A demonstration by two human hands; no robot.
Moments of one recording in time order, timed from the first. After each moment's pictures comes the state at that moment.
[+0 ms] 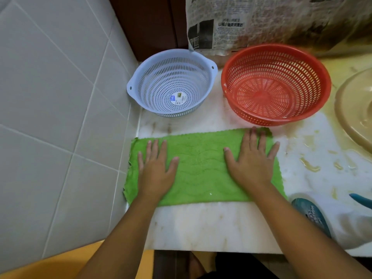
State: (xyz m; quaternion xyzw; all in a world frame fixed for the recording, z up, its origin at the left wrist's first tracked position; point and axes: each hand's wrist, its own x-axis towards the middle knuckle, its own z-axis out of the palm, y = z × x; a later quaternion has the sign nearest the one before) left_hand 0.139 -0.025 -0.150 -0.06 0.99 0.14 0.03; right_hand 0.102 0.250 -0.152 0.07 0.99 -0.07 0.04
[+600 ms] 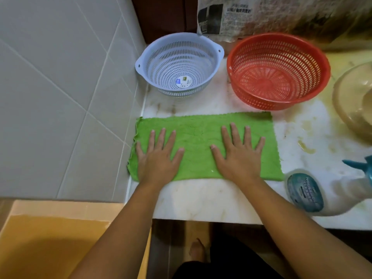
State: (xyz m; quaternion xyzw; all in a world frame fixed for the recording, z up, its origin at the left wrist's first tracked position) left_hand 0.177 -0.021 -0.154 -0.05 1.00 0.05 0.05; right_hand 0.150 0.223 -0.149 -0.03 1.00 -0.06 0.07
